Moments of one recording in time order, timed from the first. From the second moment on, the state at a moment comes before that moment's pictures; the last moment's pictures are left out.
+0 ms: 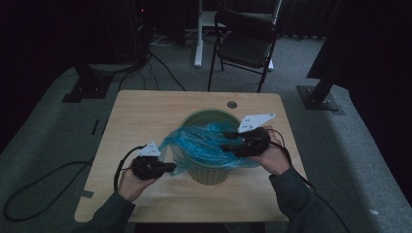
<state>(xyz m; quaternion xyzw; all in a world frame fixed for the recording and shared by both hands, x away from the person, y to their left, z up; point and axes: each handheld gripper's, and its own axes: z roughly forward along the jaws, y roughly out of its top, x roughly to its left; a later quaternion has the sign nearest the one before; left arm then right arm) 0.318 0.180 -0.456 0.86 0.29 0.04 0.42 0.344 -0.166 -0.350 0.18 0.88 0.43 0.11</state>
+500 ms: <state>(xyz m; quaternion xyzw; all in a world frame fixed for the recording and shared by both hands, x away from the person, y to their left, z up) 0.318 0.180 -0.456 0.86 0.29 0.04 0.42 0.350 -0.181 -0.348 0.23 0.88 0.37 0.18</state>
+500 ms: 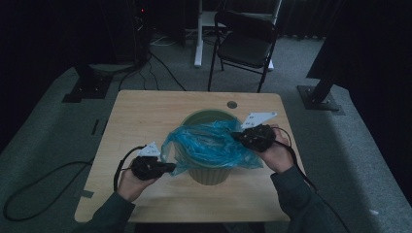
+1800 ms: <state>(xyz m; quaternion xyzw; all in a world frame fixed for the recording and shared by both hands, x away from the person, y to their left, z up) 0.312 0.184 -0.444 0.85 0.29 0.05 0.44 0.359 -0.211 -0.347 0.29 0.85 0.38 0.22</state>
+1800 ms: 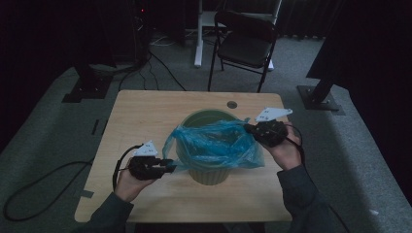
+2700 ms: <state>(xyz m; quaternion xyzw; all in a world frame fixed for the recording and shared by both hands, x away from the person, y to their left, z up) 0.315 0.200 -0.389 0.82 0.25 0.10 0.50 0.357 -0.210 -0.348 0.28 0.86 0.38 0.22</state>
